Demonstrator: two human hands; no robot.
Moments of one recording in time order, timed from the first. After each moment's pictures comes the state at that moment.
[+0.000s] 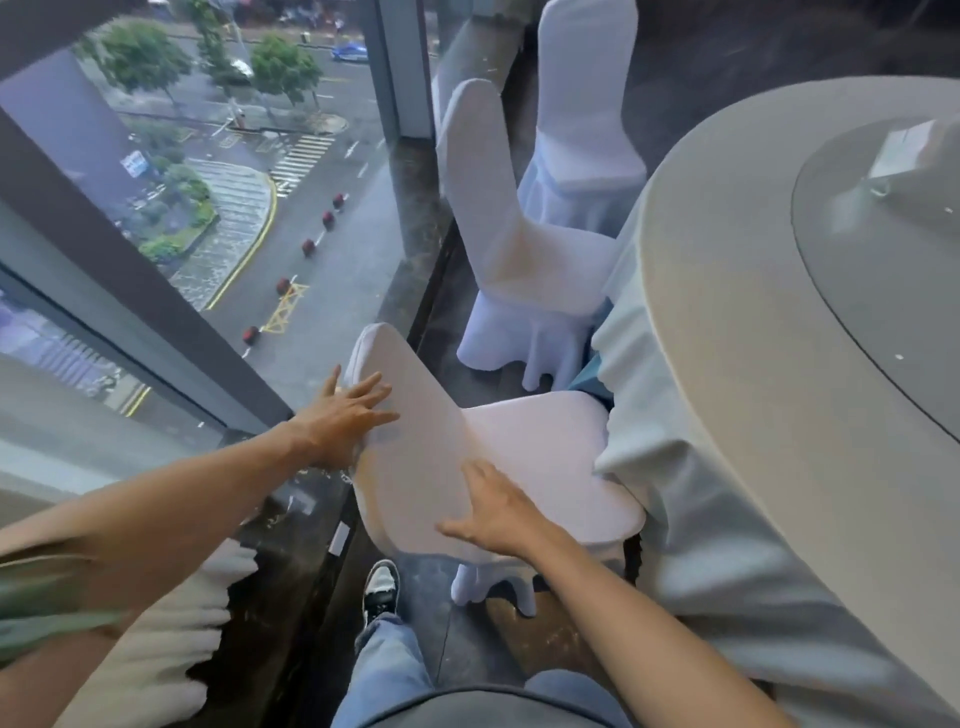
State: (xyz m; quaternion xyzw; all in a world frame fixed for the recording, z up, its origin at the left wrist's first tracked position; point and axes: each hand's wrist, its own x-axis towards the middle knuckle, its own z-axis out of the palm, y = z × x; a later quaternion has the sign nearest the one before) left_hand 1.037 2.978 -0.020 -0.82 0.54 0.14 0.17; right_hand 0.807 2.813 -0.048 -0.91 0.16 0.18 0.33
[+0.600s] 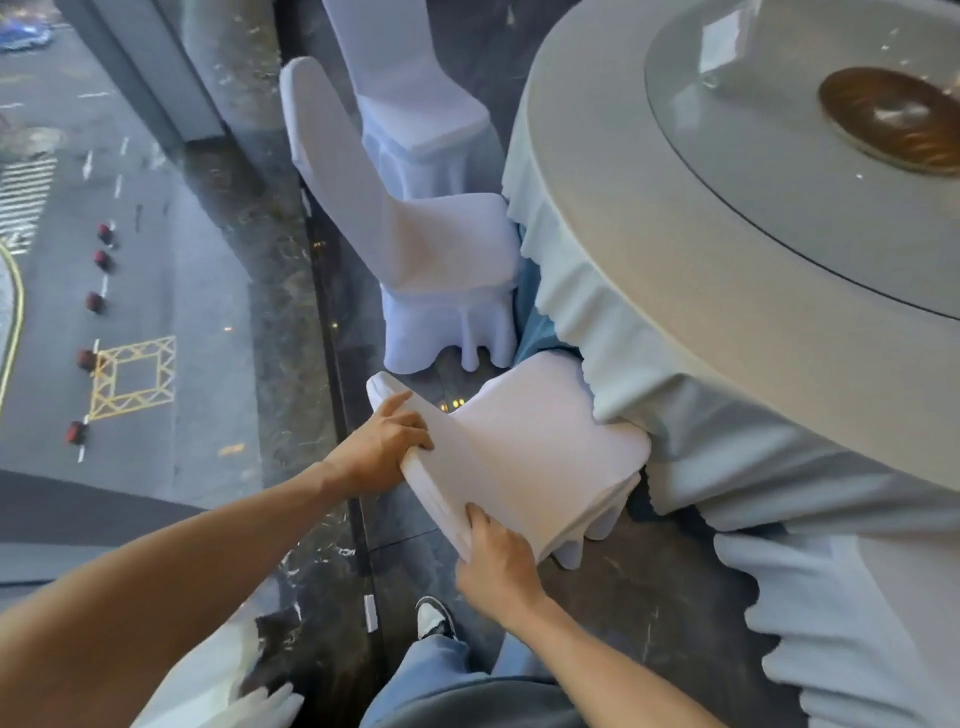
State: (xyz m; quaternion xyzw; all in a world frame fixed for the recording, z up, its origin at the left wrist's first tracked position) left_hand 1.187 2.910 -0.064 -0.62 0.76 0.18 -0.08; right_hand 0.937 2.932 -0.059 -0.82 0.45 0.05 0.34
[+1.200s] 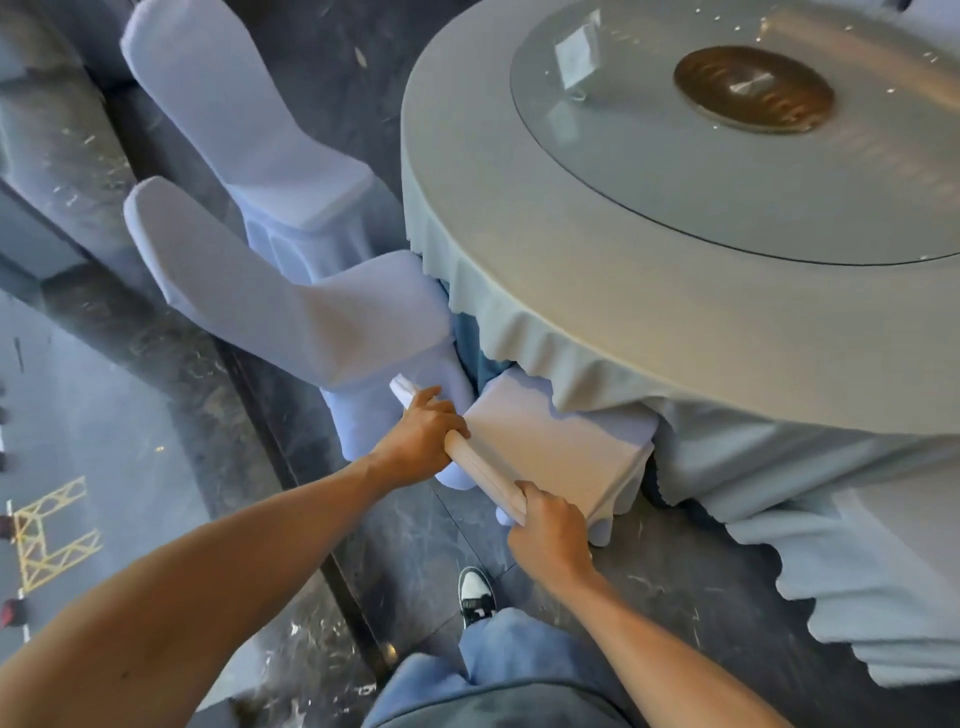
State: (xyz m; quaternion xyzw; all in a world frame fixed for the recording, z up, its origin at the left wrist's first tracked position) left_hand 1.193 2.681 -0.053 -0.53 0.82 0.16 -0.14; right_hand 0.972 2.763 -0.063 -0.73 0.63 -0.06 0.26
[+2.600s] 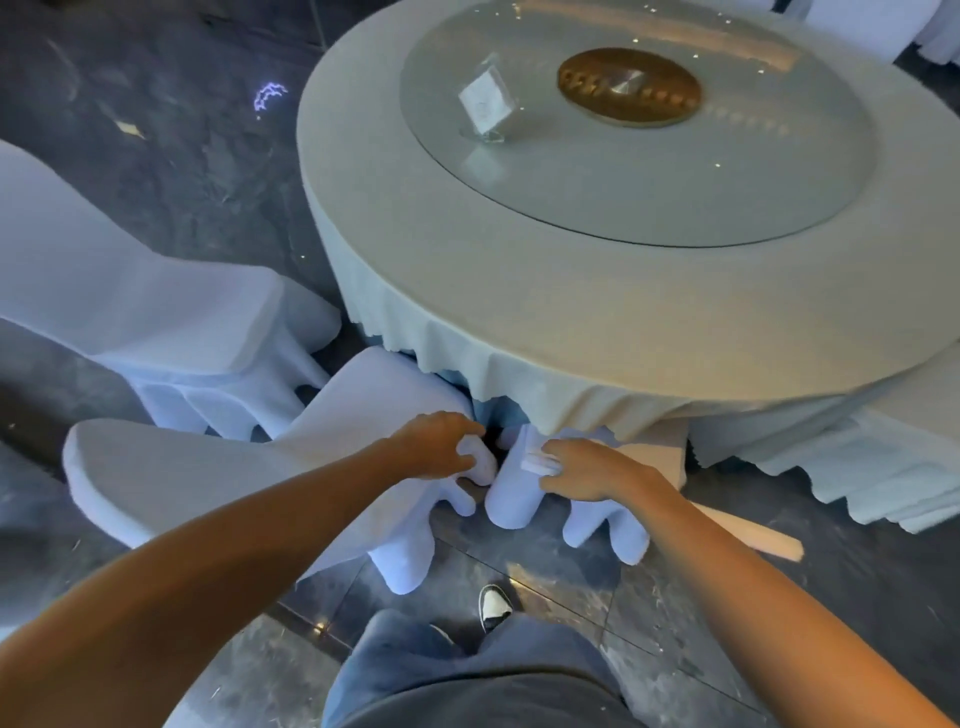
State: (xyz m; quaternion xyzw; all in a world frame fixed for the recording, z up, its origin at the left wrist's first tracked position) left_hand 1.409 2.385 -0.019 -0.38 0.87 0.27 0.18; right_hand 1.183 2.491 -0.015 -0.61 0.68 0.08 0.40
